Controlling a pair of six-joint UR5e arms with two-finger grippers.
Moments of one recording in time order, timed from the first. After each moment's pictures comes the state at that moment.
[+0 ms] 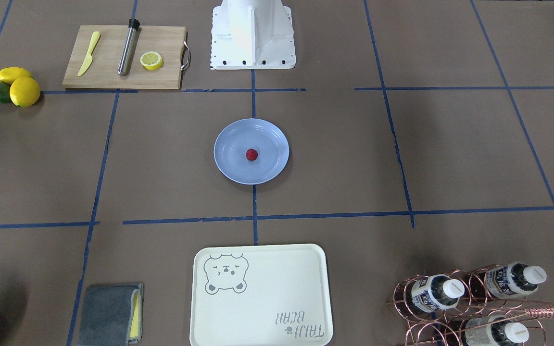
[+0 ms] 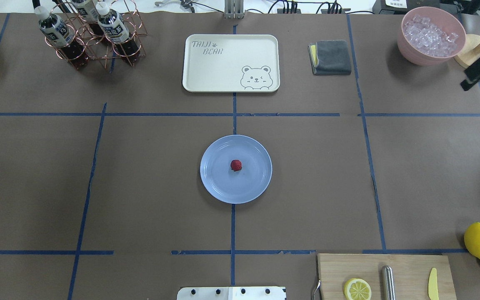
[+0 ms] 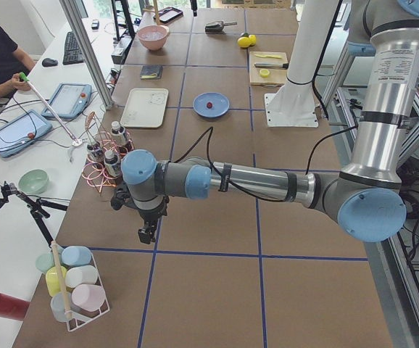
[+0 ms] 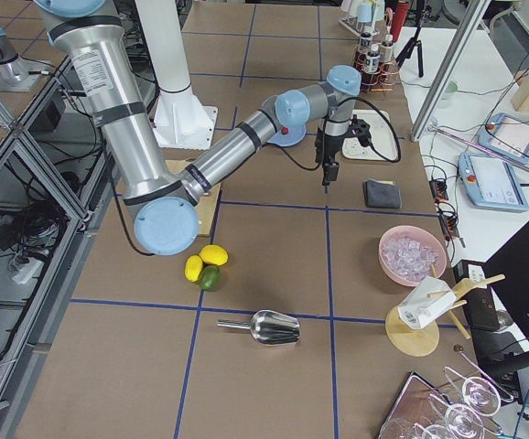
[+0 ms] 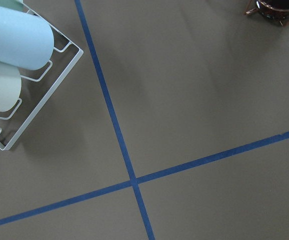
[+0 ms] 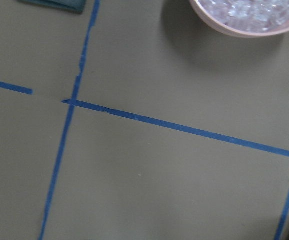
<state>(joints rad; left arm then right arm) -1.56 -1.69 -1.55 -1.52 -2.35 0.20 1.35 -1.35 1.85 -1.93 2.35 0.03</state>
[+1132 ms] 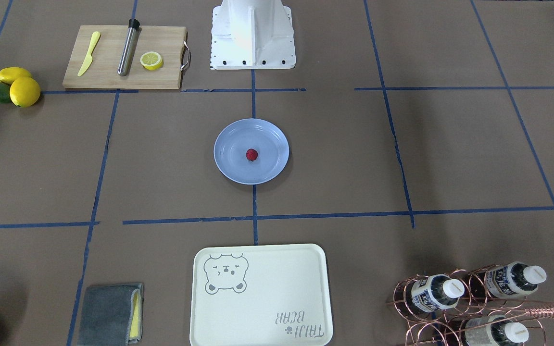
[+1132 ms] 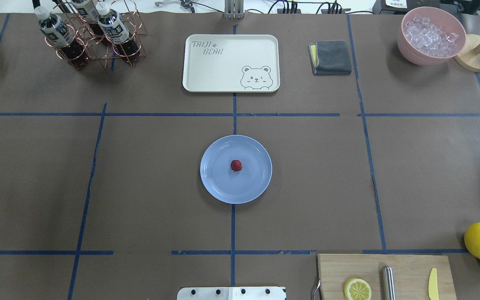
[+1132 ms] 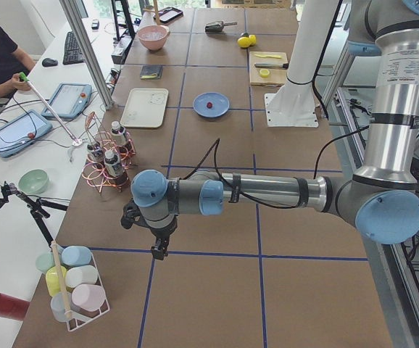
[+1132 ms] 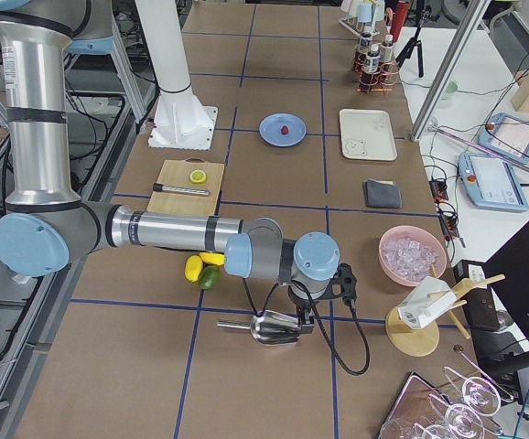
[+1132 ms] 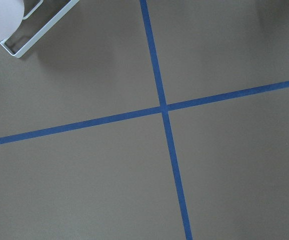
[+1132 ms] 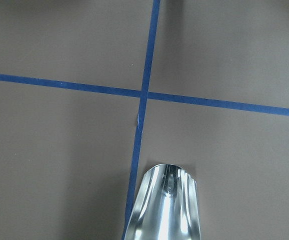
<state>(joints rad) -1.59 -1.64 -1.55 -1.52 -2.37 0.21 1.63 -1.58 1.54 -1.57 2.41 -0.18</state>
